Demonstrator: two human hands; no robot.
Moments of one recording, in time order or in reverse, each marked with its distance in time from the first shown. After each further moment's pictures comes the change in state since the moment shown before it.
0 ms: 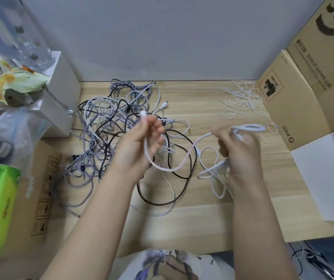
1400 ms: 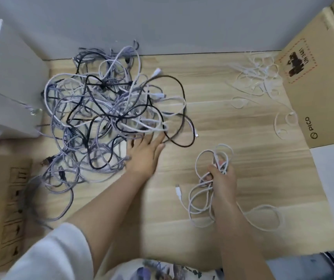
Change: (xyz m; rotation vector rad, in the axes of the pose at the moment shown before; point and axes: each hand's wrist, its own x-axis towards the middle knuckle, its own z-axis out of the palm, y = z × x) left_hand 0.117 -0.102 -0.089 2.154 0.007 0.201; right_hand 0.065 0.153 -0.013 -0.064 0.310 0.539
